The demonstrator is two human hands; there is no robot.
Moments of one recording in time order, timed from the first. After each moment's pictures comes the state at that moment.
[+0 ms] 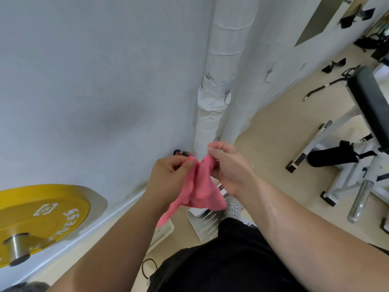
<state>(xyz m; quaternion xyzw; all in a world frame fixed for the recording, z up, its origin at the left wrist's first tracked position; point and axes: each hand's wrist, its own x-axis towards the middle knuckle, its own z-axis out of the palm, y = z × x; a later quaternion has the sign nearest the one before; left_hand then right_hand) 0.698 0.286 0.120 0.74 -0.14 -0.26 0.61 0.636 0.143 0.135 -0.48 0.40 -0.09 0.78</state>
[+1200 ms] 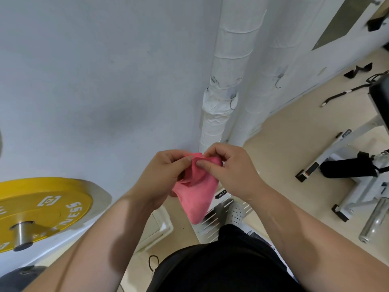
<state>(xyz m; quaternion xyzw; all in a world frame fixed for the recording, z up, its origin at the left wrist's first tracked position) 0.706 0.268 0.148 0.64 -0.13 -0.38 0.66 0.621 0.104 0.146 -0.84 0.11 -0.13 0.52</state>
